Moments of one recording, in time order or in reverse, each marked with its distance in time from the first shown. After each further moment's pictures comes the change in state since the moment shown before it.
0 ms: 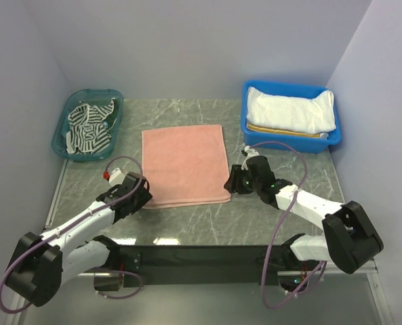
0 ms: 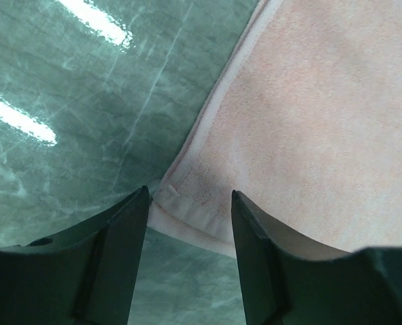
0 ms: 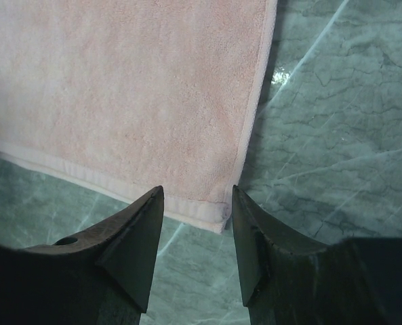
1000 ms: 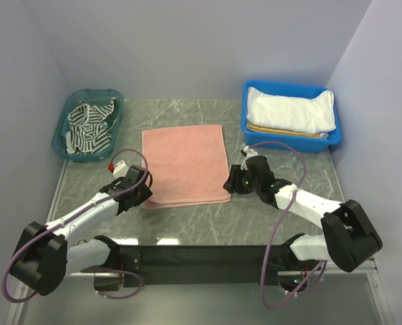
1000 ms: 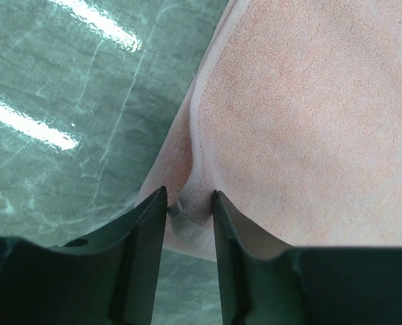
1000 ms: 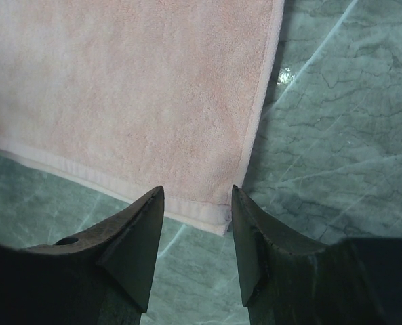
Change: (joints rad) left arm 0.002 0.098 0.095 -0.012 0.000 0.079; right arm 0.000 0.013 0.000 0.014 -0.014 -0.003
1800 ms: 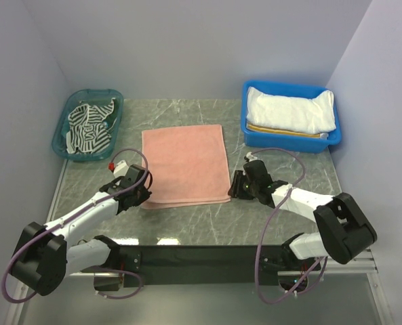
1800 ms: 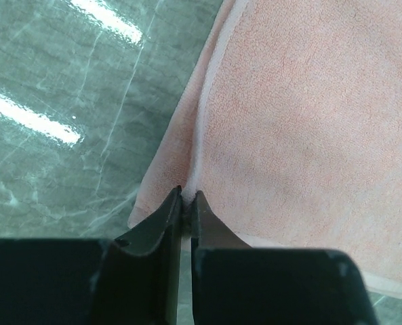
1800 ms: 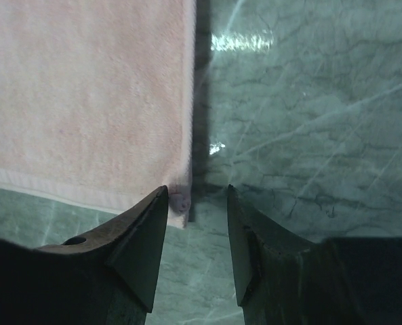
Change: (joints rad) left arm 0.000 -0.001 0.018 -0.037 0.019 0.011; right arm 0.000 0.059 -0.026 -0.045 0.081 0.088
